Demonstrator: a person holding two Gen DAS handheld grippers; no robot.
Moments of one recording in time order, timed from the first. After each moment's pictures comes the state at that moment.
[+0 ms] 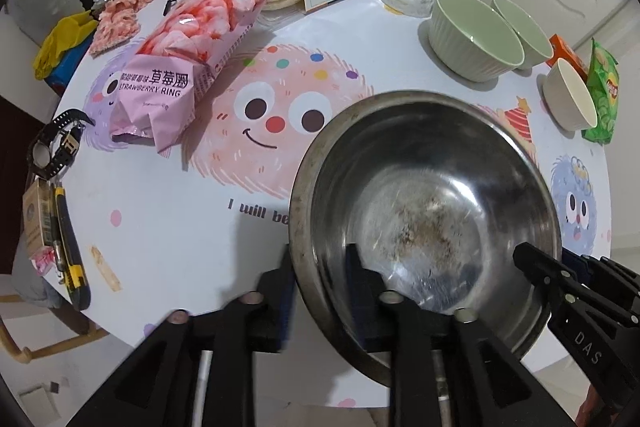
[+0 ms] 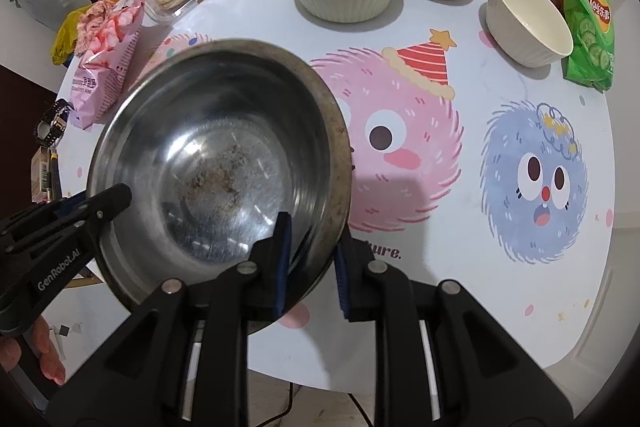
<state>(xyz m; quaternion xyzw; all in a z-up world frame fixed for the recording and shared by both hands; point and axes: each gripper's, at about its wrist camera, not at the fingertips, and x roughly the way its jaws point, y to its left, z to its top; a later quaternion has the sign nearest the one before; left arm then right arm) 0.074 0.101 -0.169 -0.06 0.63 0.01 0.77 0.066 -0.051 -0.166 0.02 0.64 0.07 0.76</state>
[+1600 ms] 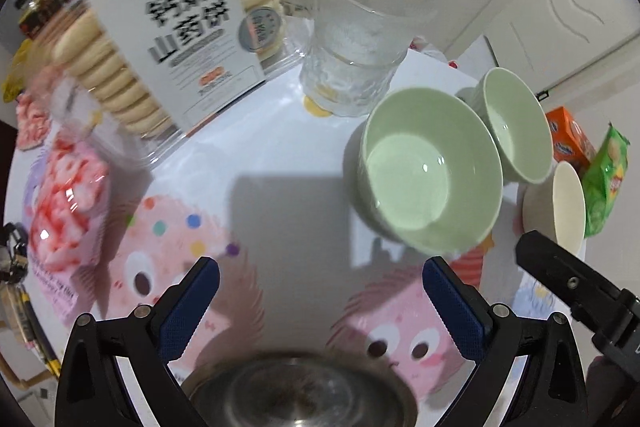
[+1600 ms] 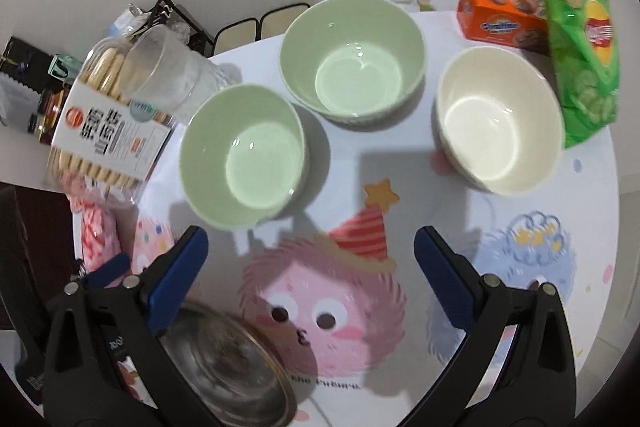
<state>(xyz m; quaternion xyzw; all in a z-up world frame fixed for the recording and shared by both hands) 0.255 0.033 -0.171 -0.09 0.64 0.00 0.76 0.225 -0.155 -0.149 0.18 0.62 0.02 0.76</state>
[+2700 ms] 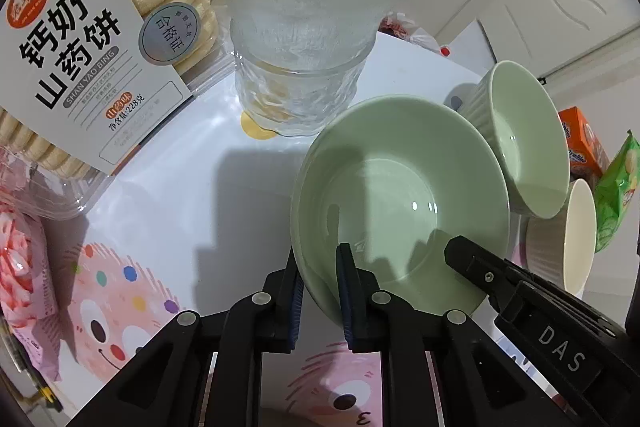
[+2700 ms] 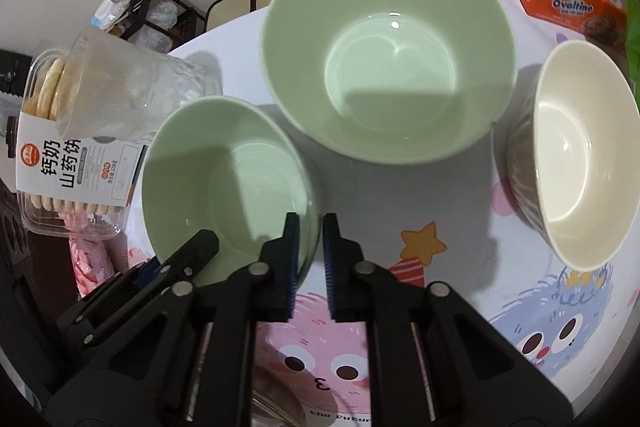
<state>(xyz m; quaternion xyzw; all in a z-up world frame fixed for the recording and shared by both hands) 0.307 -0.012 -0.210 -0.09 0.66 -0.03 0.75 0.279 -0.141 -0.202 0.19 0.66 0.02 0.72</state>
